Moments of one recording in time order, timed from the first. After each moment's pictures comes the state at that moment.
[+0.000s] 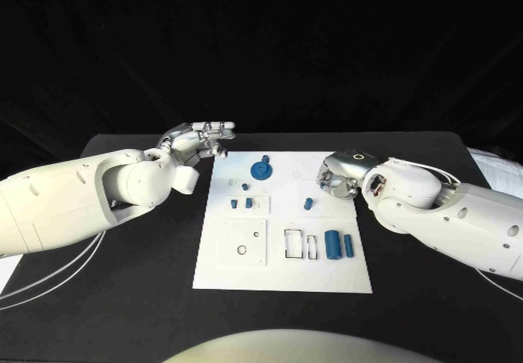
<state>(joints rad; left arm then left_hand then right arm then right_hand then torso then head) 1.22 -0.95 -0.05 1.52 0.15 -0.20 0.29 1.37 -0.12 0.47 -0.08 0.09 1.01 0.16 0.13 0.10 1.10 0.09 0.33 0.16 1.20 0.00 0.96 0.60 0.18 1.15 0.10 0.64 0.88 1.13 -0.72 0.02 1.45 -1.81 -0.14 -0.22 1.39 -0.09 0.50 0.01 0.08 1.15 0.11 0.09 0.11 1.19 0.05 0.12 0.07 1.47 -0.03 1.24 1.13 0.13 1.21 0.07 1.27 0.99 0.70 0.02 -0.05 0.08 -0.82</state>
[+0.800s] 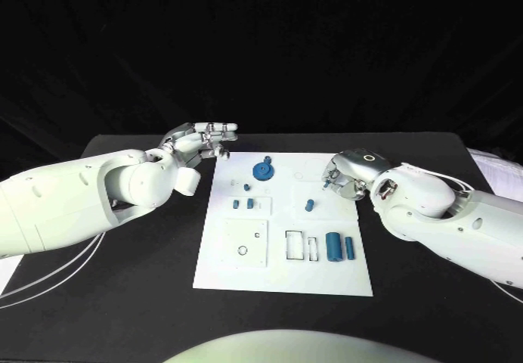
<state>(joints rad) 1.22 -0.95 -0.05 1.53 0.11 -0.20 0.29 1.38 -0.11 0.47 -0.09 0.09 1.01 0.16 0.13 0.10 1.09 0.09 0.33 0.16 1.20 0.00 0.96 0.59 0.18 1.15 0.10 0.63 0.88 1.11 -0.78 0.04 1.51 -1.84 -0.24 -0.25 1.39 -0.08 0.51 0.00 0.06 1.17 0.11 0.09 0.13 1.21 0.05 0.12 0.07 1.47 -0.03 1.25 1.13 0.12 1.23 0.07 1.29 1.03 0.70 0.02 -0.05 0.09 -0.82</state>
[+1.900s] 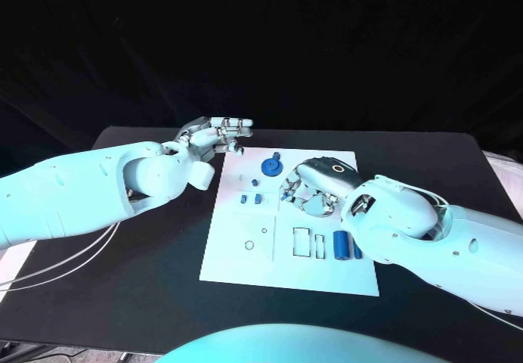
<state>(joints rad) 1.22 -0.93 -0.05 1.52 0.09 -0.21 0.29 1.38 -0.11 0.47 -0.09 0.09 1.01 0.16 0.13 0.10 1.09 0.09 0.34 0.16 1.20 0.00 0.96 0.59 0.18 1.15 0.10 0.63 0.88 1.07 -0.70 0.03 1.72 -1.76 -0.28 -0.22 1.39 -0.08 0.51 0.00 0.06 1.17 0.11 0.08 0.13 1.22 0.06 0.11 0.07 1.47 -0.03 1.25 1.13 0.12 1.23 0.08 1.29 1.03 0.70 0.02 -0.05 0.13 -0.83</state>
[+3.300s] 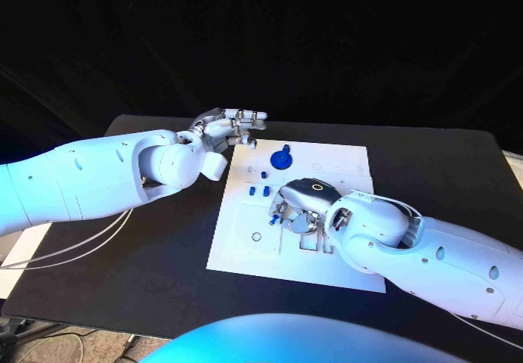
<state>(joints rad) 1.22 -0.92 -0.05 1.51 0.09 -0.20 0.27 1.37 -0.11 0.46 -0.08 0.09 1.00 0.17 0.13 0.10 1.07 0.09 0.34 0.16 1.20 0.01 0.96 0.59 0.18 1.15 0.10 0.63 0.88 1.02 -0.59 0.00 1.64 -1.75 -0.16 -0.19 1.38 -0.08 0.51 0.00 0.07 1.16 0.12 0.08 0.13 1.22 0.06 0.10 0.07 1.47 -0.03 1.25 1.13 0.12 1.24 0.08 1.29 1.03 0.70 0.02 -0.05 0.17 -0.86</state>
